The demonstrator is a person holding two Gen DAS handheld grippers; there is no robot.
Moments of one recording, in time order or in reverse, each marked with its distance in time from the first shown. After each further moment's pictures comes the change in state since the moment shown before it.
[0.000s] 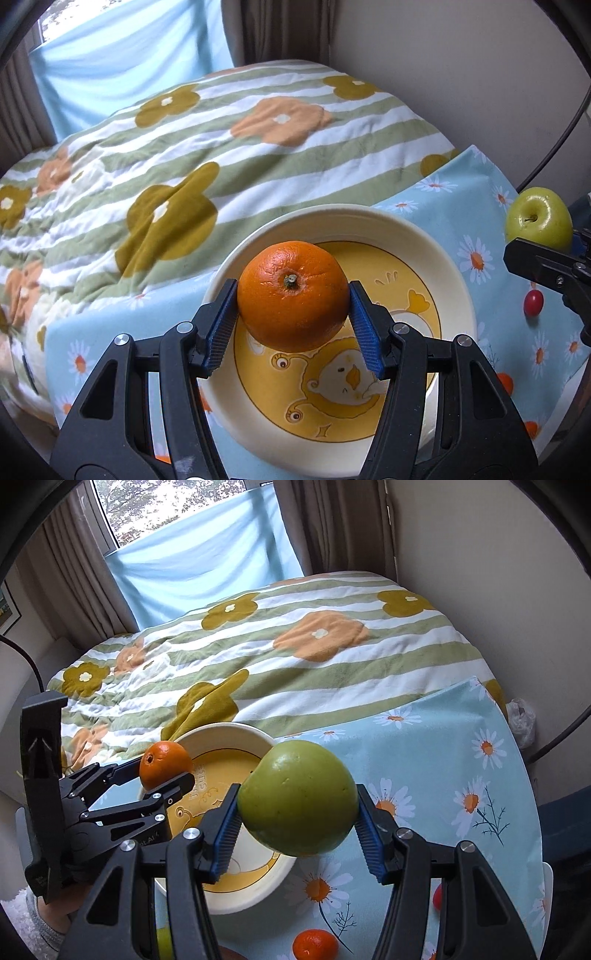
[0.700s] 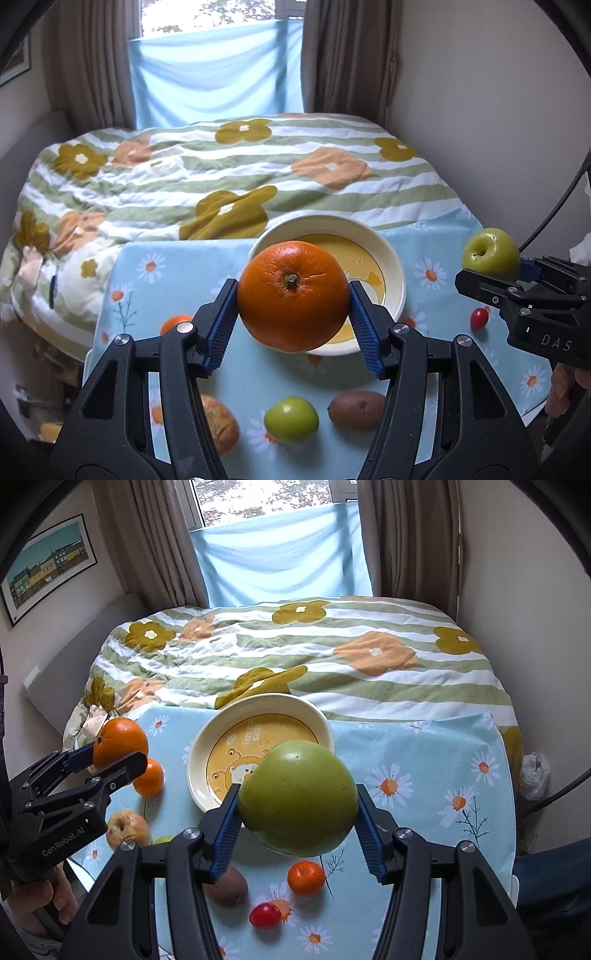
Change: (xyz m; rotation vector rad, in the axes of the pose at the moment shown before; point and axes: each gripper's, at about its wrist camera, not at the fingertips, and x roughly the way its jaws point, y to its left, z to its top) left arm -0.154 -0.036 -0.070 -0.246 -0.199 0.160; right arm -0.071 0.003 -0.044 -0.261 -0.044 0.154
